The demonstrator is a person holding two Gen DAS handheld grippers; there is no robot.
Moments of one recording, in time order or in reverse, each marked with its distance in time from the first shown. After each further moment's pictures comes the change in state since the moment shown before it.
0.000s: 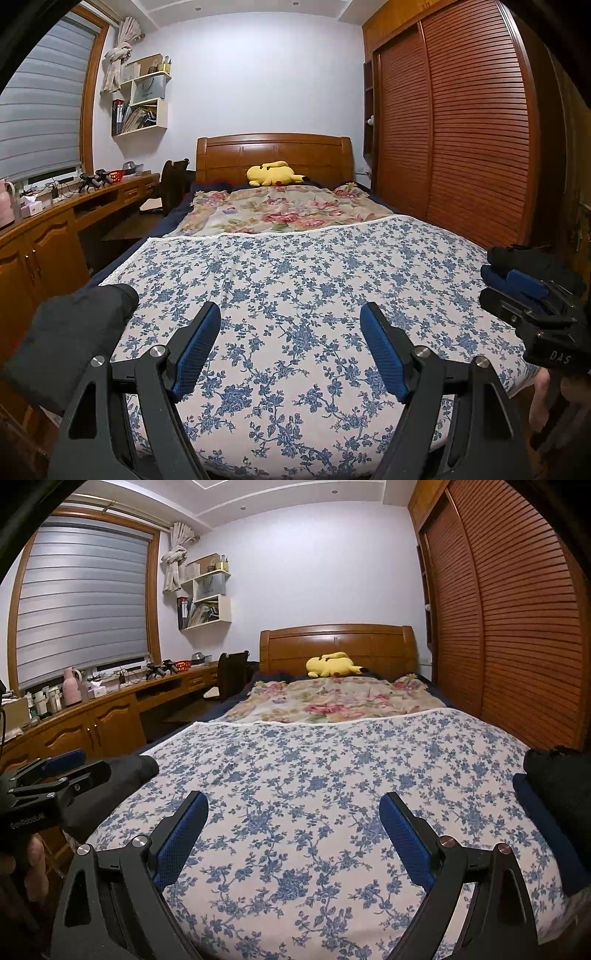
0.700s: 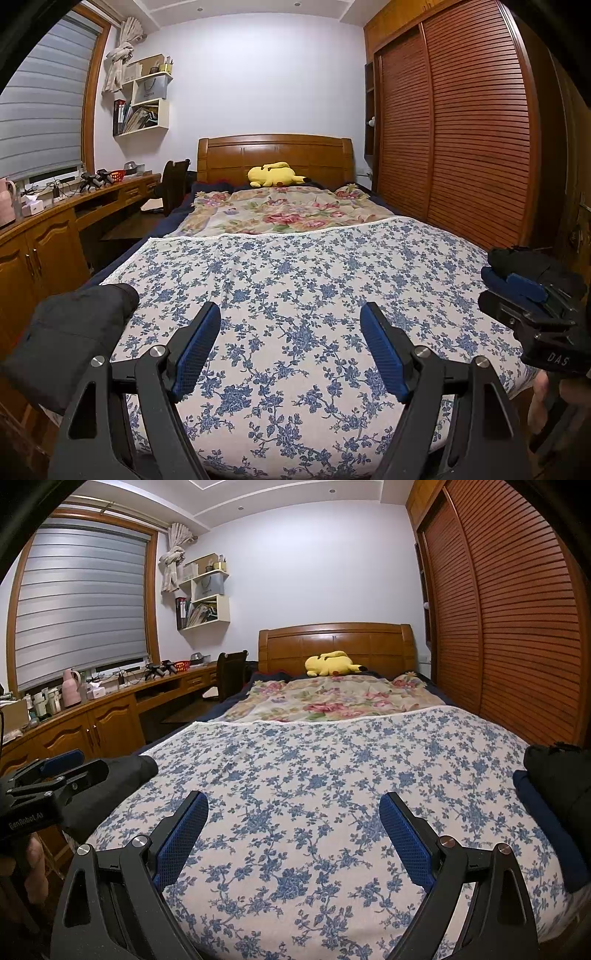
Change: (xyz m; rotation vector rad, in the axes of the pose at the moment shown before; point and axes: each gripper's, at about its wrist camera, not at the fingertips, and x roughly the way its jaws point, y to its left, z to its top) left arm 0.000 0.000 0.000 0.001 -0.002 0.000; right arm -0.001 -0.002 0.001 0.010 0.003 0.001
